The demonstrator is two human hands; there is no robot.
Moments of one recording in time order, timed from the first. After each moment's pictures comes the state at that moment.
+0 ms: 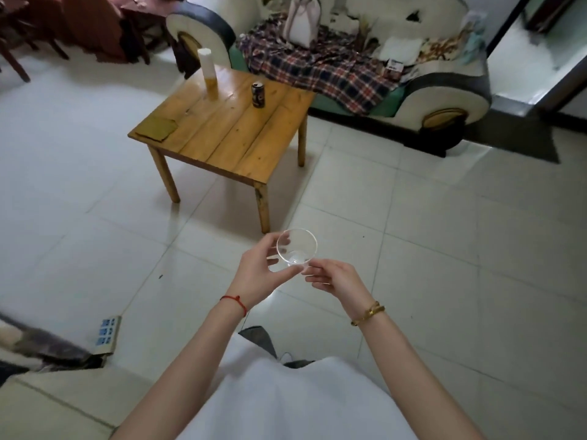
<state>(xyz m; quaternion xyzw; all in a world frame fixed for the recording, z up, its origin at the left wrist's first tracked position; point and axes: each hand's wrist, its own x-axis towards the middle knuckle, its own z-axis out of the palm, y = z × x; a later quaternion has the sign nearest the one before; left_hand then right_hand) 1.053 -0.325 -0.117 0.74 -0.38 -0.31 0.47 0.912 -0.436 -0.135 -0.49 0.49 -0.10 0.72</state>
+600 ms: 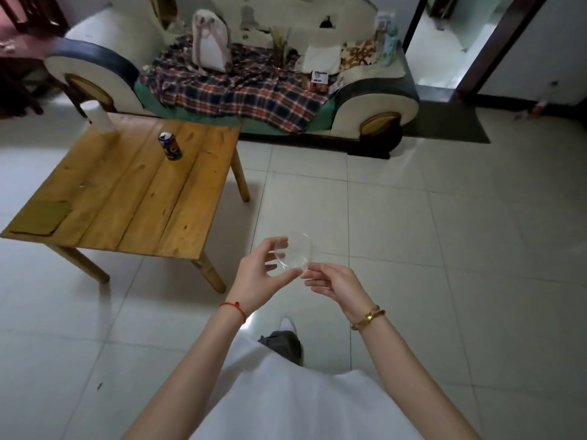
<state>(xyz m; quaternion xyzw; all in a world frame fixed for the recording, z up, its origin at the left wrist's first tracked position) 1.118 -0.636 -0.128 0.69 -0.47 -0.35 0.43 0.954 -0.712 -0.150 -0.44 0.54 -0.18 0.70</state>
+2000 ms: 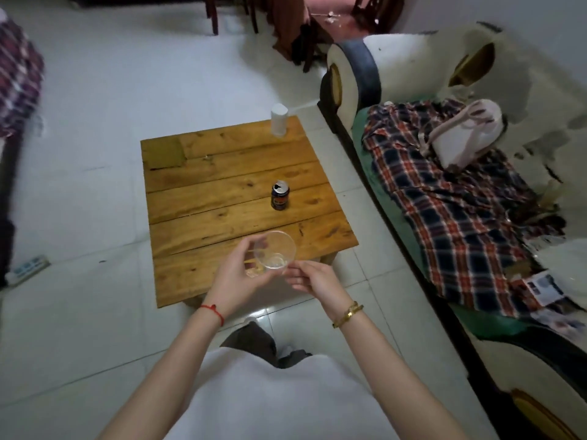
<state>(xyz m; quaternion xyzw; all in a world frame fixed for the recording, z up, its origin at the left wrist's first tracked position) 1.367 -1.030 -0.124 0.84 0.01 -0.10 0.54 1.371 -1.208 -0.149 -0.66 0.20 0.27 0.67</state>
